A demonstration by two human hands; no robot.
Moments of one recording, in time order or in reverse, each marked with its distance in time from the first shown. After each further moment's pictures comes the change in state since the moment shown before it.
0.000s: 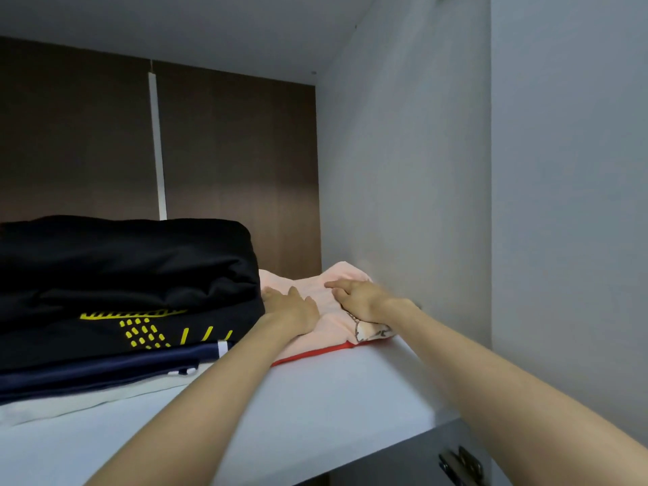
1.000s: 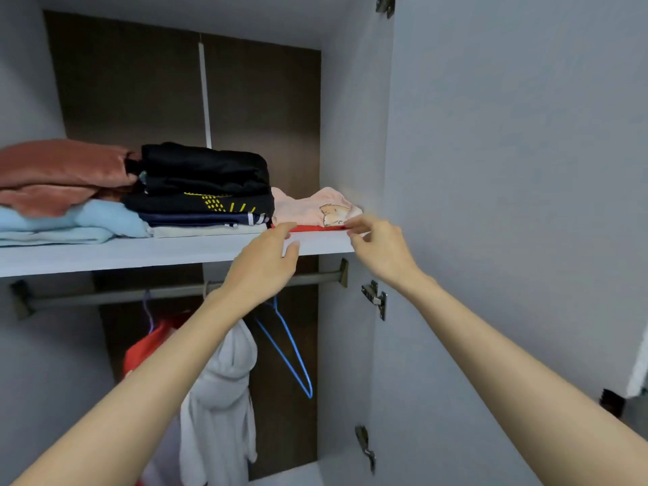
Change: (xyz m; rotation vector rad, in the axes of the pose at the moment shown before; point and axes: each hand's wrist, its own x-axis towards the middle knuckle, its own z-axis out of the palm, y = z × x) left_hand -0.316 -0.005 0.014 -0.530 0.498 0.227; right_hand -0.342 -0.038 -0.031 0.407 0.459 -0.117
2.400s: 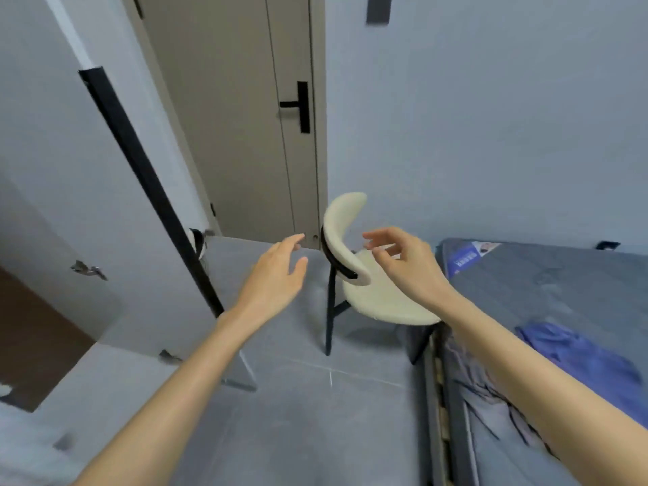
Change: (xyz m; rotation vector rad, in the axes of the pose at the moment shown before) left_hand -0.482 0.282 0.036 -0.585 -0.900 0.560; right_hand -0.673 -0.104 -0.243 -0.262 0.439 0.924
